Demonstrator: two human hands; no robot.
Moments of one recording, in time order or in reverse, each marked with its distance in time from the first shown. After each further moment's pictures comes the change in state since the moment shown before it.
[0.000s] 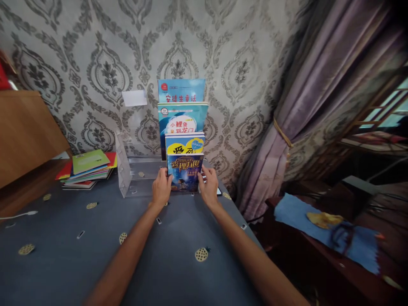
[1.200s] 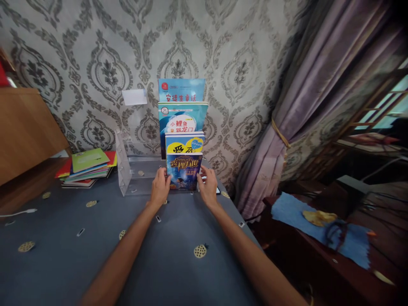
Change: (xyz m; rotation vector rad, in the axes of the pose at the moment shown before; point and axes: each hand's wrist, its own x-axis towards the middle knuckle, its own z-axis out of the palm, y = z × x) left_hand -0.001 -0.015 0.004 -0.141 0.019 0.079; right_hand -0.005 -0.003 -0.004 0.025 -0.017 0.055
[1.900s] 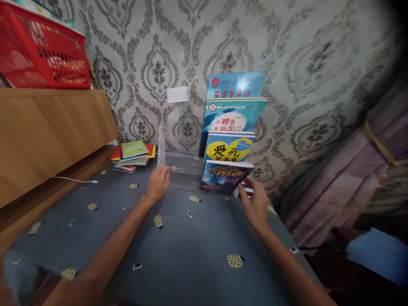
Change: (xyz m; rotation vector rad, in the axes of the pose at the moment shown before) left_hand -0.016 -0.053 -0.134 0.447 0.010 0.161; right_hand -0.016 -0.011 -0.020 0.001 -0.070 0.004
